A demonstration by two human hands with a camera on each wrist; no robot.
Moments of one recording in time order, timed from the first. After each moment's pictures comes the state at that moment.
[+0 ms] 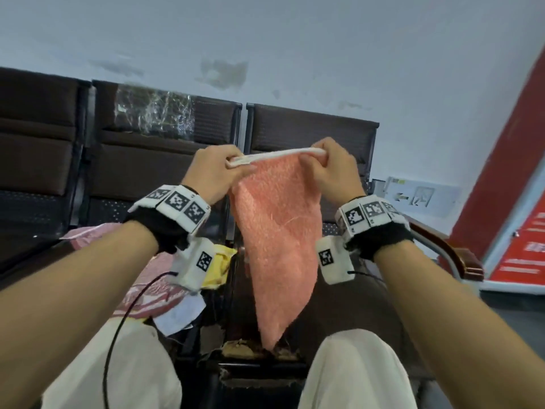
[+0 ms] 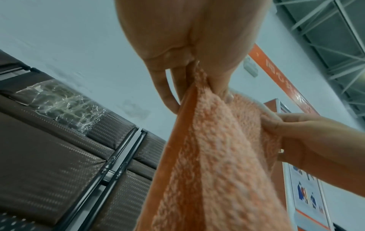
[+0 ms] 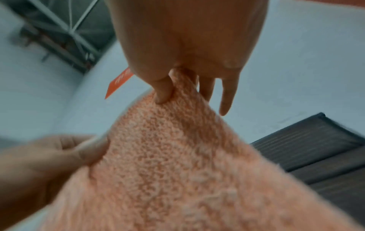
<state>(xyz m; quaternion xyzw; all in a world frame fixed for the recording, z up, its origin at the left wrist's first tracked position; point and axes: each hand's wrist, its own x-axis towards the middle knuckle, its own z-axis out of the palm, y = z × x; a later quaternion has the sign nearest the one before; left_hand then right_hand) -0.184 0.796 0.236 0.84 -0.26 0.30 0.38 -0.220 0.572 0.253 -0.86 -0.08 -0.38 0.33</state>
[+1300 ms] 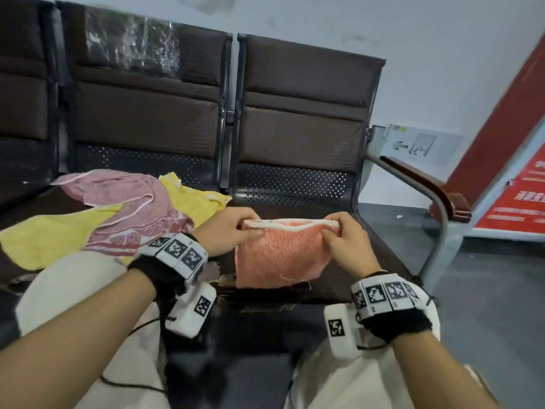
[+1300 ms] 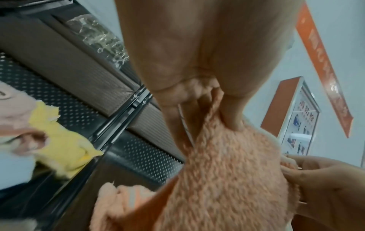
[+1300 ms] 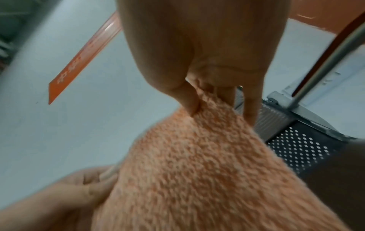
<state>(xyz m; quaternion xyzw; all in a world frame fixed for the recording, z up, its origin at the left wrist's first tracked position) -0.250 0.771 0.087 0.84 -0.33 -0.05 0.42 -0.327 0.531 0.083 -0.90 0.08 -0.18 0.39</state>
